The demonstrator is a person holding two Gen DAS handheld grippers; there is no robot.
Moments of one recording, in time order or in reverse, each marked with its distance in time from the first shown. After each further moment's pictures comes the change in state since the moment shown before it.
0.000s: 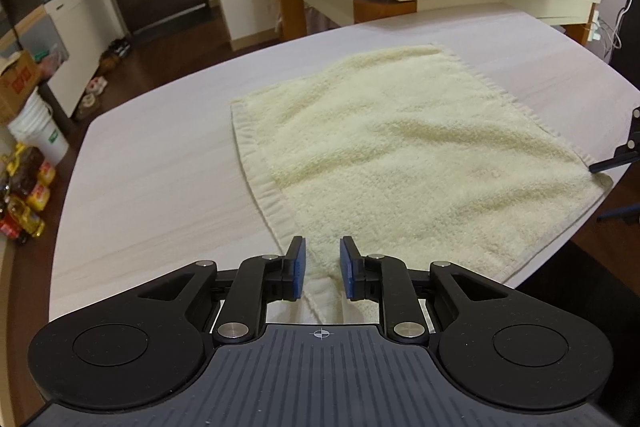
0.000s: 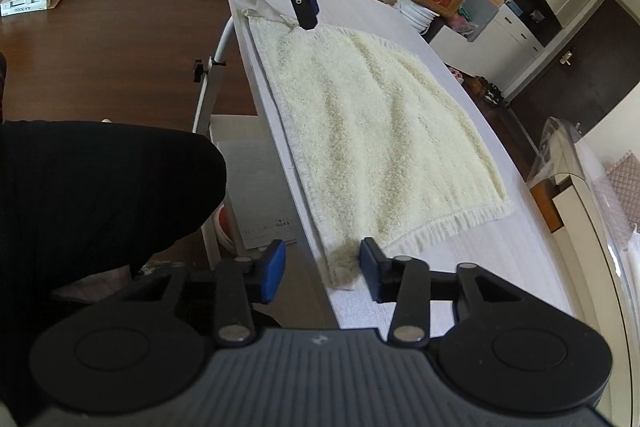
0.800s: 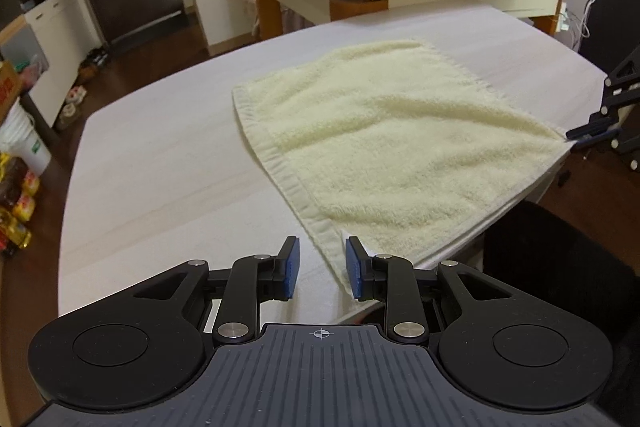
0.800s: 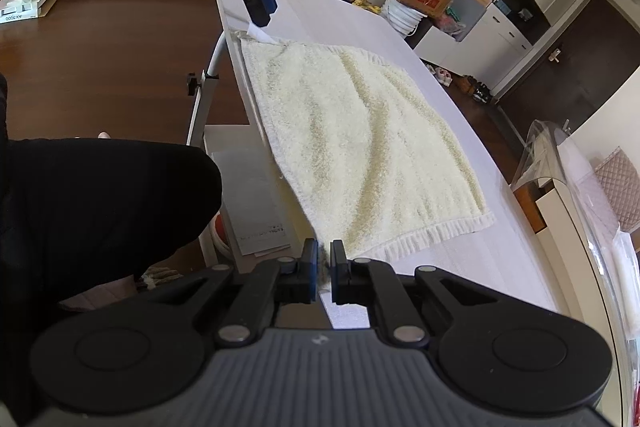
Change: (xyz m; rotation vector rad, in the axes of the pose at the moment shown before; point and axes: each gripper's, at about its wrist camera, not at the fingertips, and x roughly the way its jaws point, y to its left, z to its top) left arm -0.025 0.018 -0.035 0.056 0.003 -0.079; right arm -0.015 -0.005 0.012 0.024 -0.014 0.002
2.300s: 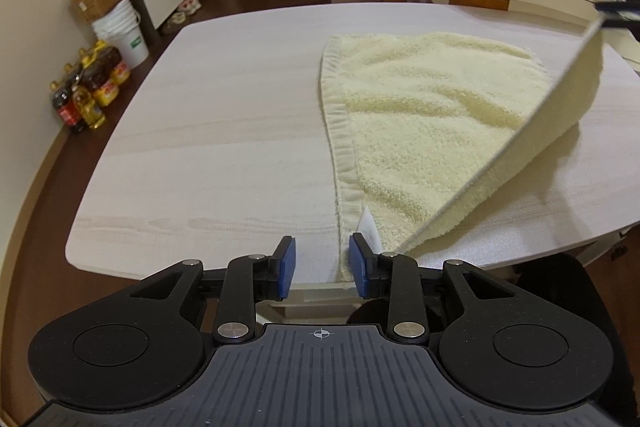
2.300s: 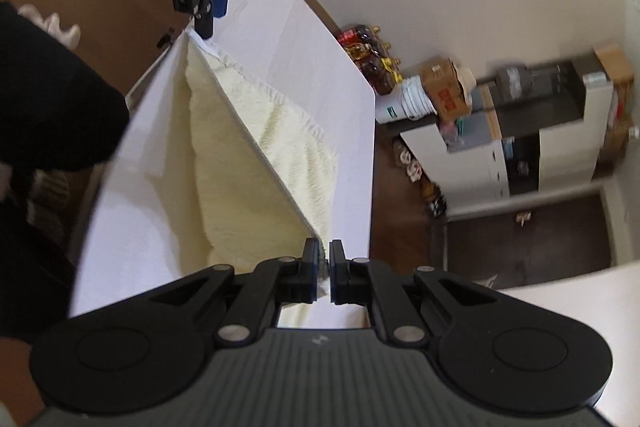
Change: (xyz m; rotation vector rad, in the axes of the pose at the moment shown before) left arm -0.001 -0.023 0.003 -0.381 0.104 0.263; right arm 0.052 -0.052 0.088 -0.709 -0.071 -0.216
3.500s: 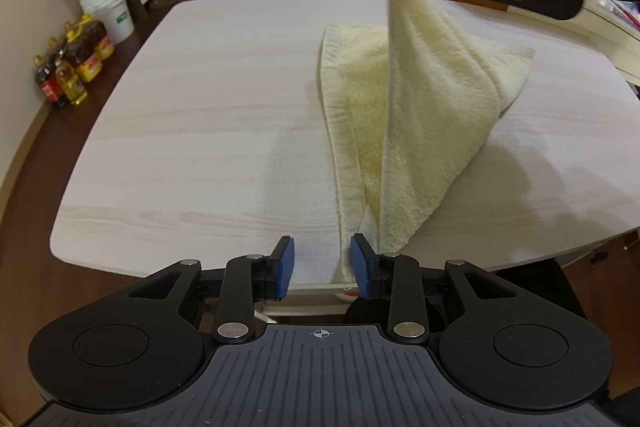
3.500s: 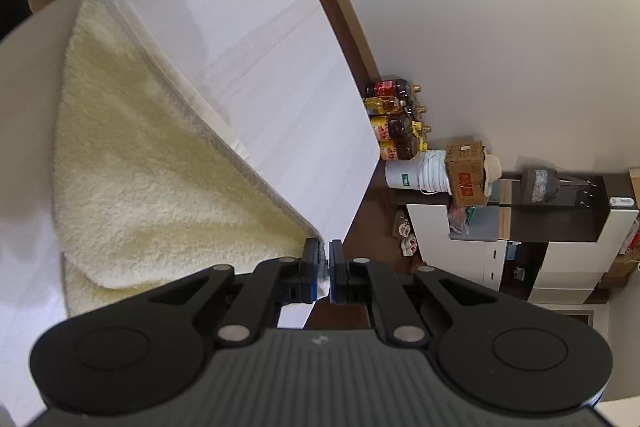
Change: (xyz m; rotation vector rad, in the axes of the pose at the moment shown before) left arm 0.007 0.013 0.012 -0.037 0.066 -0.079; right arm 0.167 -0.037 0.056 -0.257 -0.124 0.047
